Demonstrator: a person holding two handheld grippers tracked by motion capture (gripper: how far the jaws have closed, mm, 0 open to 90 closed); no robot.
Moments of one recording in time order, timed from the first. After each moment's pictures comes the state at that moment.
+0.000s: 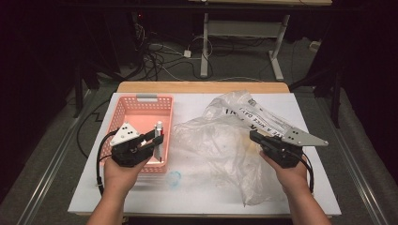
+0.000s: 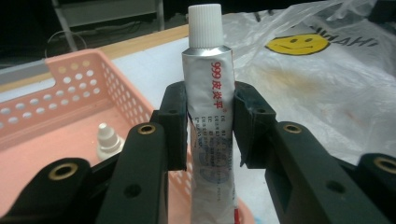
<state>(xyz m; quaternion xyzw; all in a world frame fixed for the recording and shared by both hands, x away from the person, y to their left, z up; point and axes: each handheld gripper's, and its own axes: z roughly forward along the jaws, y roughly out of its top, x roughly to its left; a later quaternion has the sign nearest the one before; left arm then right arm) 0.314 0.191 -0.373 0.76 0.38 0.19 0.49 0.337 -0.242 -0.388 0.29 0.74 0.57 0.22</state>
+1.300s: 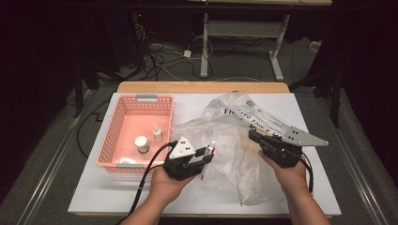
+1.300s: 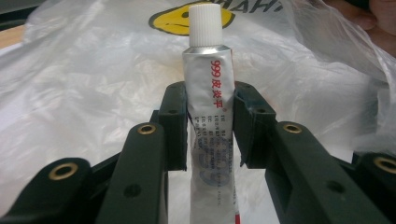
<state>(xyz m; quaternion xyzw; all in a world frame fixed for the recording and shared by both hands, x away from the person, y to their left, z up) 0.313 0.069 -0.405 0.81 0.29 0.10 0.50 0.336 -0.240 -0.386 0.28 0.73 0.58 0.22</state>
